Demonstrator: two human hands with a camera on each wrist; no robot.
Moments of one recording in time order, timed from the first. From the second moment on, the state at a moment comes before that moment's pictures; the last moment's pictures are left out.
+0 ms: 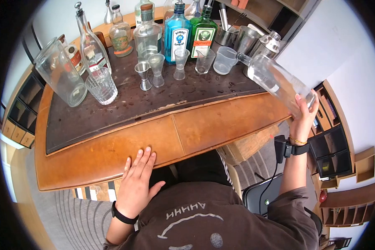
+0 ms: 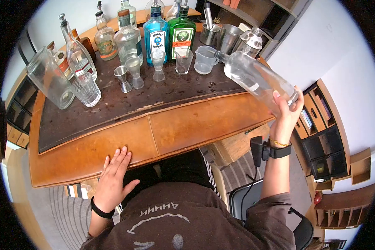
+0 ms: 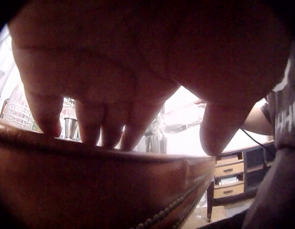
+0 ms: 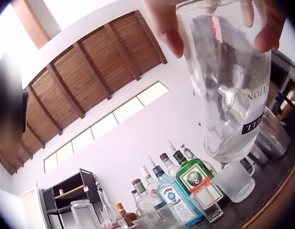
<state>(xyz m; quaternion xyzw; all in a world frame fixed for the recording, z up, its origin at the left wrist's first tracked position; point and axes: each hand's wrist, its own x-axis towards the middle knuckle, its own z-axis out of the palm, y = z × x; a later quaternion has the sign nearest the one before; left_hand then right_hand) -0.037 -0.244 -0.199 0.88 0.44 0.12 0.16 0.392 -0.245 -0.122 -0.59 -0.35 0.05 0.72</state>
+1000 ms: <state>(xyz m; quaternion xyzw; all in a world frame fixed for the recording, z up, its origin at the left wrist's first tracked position) -0.010 -0.252 -0.167 0.89 0.41 0.14 0.17 0.365 -0.260 -0.230 -0.23 -0.15 0.45 0.85</state>
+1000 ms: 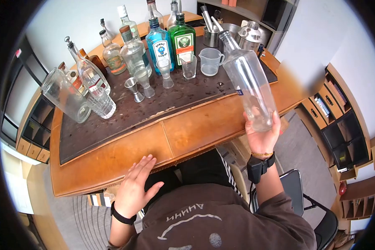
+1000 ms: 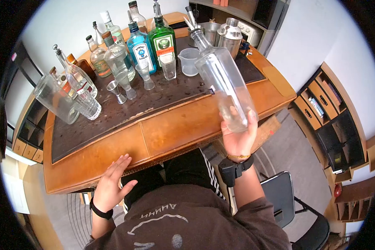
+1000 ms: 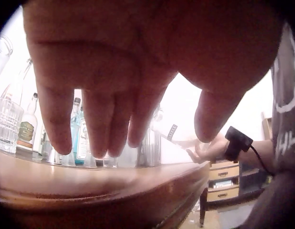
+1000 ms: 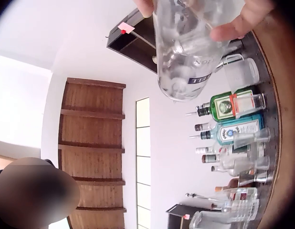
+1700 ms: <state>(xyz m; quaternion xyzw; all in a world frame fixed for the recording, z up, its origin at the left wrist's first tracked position) 0.029 -0.193 -0.091 0.72 0.16 0.47 0.49 0.216 -0.254 -0.250 0.09 -0.06 0.87 0.48</state>
